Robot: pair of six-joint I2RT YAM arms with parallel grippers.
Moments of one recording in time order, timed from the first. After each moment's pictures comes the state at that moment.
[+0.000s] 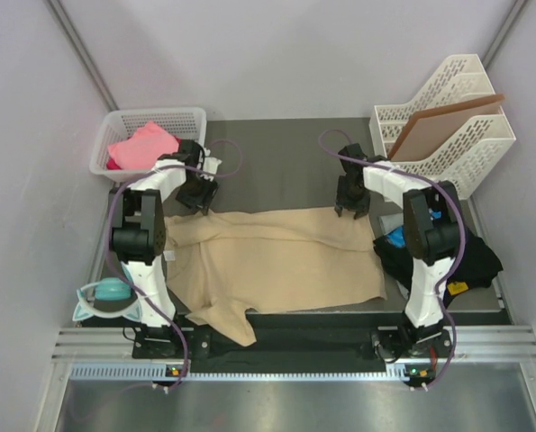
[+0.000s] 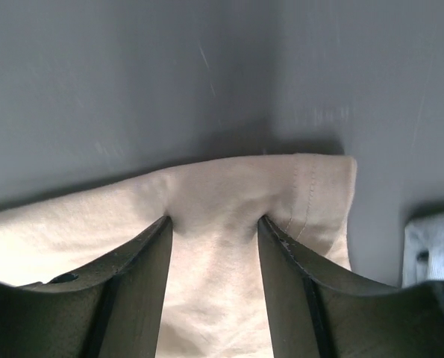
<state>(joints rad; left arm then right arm) -0.09 1.99 1.44 -0.72 0.04 0.33 0.32 1.98 1.40 -0.72 0.11 0.48</state>
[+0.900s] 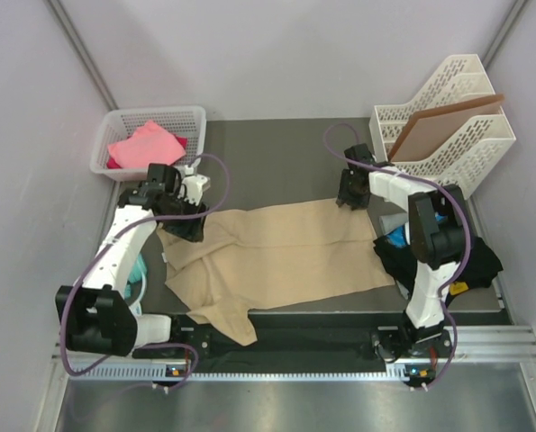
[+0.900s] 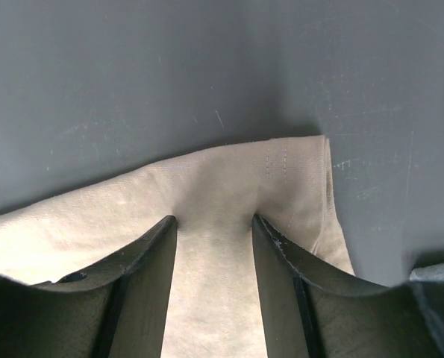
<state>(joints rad) -0.09 1.28 1.08 -0.94 0.26 0.29 0.29 1.94 1.32 -0.50 0.10 0.48</state>
